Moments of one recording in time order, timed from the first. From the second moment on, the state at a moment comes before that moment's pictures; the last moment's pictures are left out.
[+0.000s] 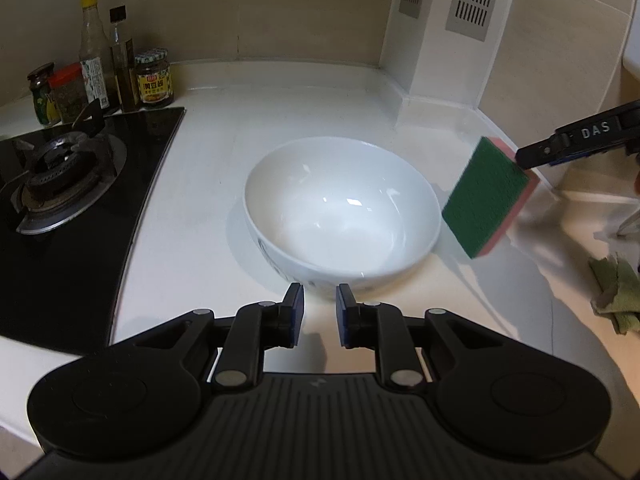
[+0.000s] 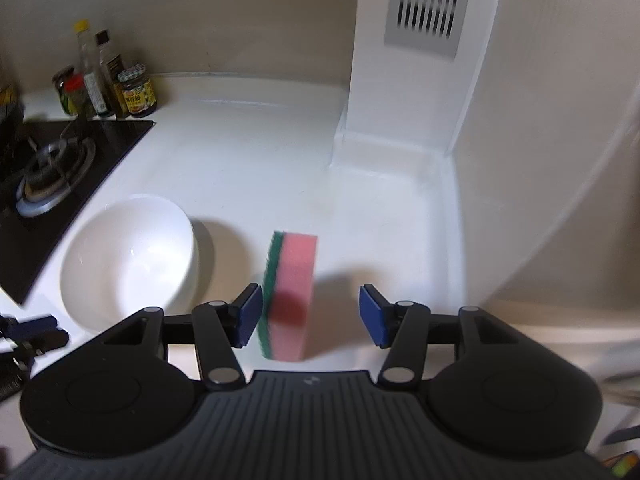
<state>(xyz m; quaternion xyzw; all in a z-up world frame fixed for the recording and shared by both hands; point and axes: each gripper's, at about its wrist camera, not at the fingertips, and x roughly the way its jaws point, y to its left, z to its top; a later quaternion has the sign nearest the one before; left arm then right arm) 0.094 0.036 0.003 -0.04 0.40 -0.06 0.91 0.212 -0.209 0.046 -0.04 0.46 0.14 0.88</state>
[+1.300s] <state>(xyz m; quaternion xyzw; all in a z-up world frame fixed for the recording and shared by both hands) 0.131 0.096 0.033 -0.12 0.42 -0.04 0.90 0.231 -0.138 0.104 -0.05 0.45 0.37 0.81</state>
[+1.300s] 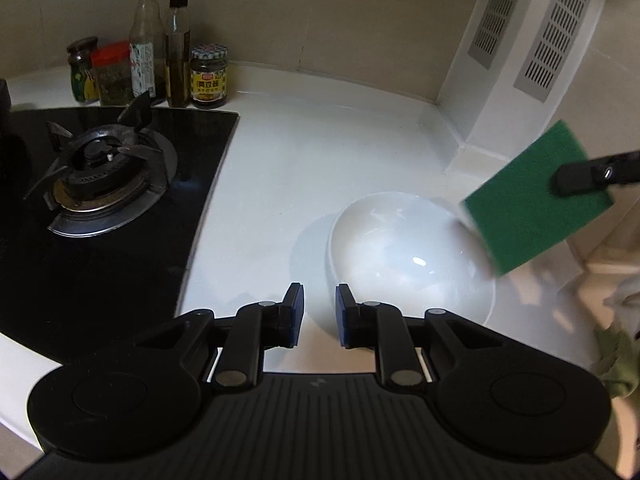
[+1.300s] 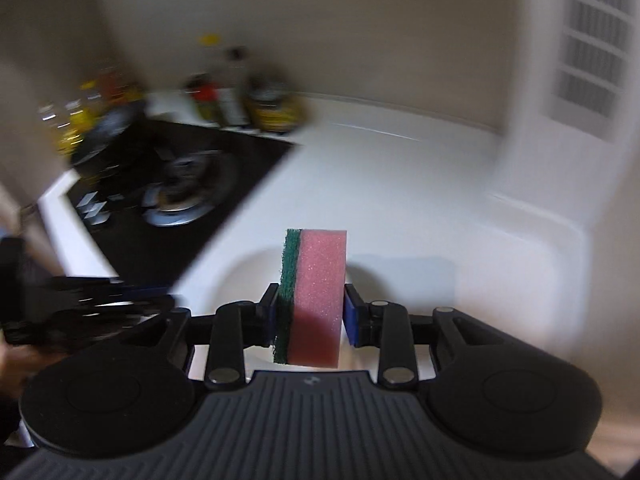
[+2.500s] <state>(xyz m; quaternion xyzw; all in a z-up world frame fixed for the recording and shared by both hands) 0.211 0.072 -0.003 -0.04 0.50 -0.08 0.86 0.257 -0.046 0.020 -0.18 0.50 0.42 0.74</state>
